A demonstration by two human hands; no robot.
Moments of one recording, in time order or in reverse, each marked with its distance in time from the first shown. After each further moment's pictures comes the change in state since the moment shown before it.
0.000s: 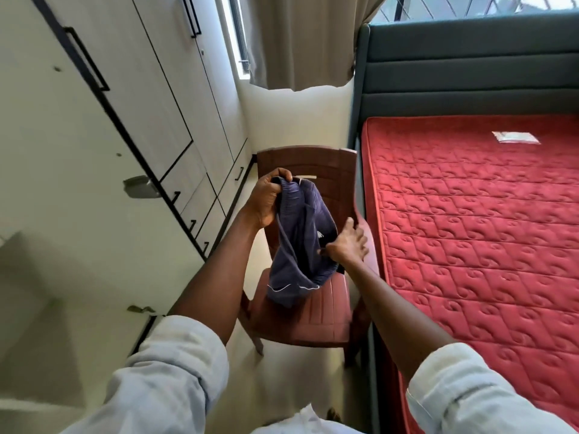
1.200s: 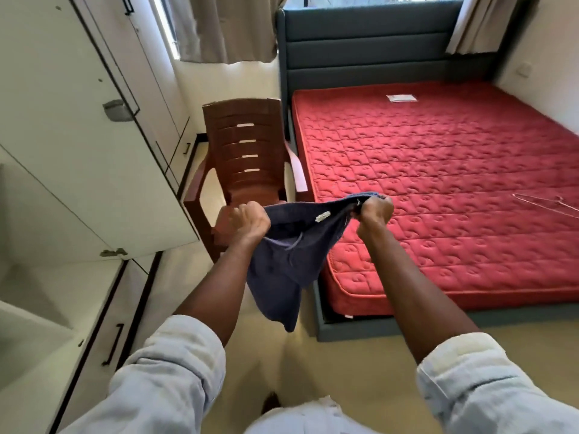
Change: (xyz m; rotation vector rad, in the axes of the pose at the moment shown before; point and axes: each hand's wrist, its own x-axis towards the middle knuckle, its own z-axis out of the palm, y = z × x) left_hand -0.412 -0.108 0.115 1.385 0.356 -0.188; right_hand -0.363 0.250 -0.091 1.287 0.575 0.312
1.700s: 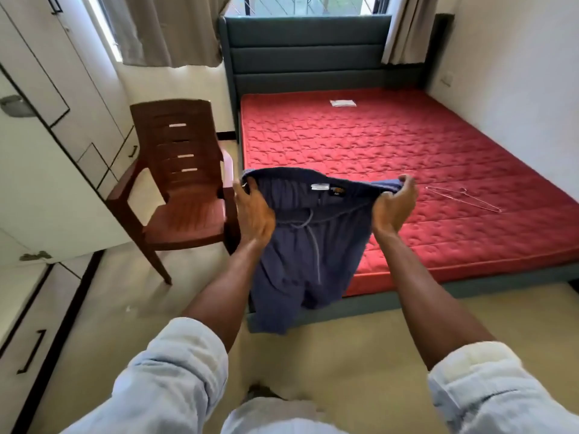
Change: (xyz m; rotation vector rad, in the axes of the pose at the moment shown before) left_hand -0.183 0.224 0.097 -0.360 0.238 0.333; right_hand 0.111 -0.117 -0.289 -0.473 0.228 -0.615
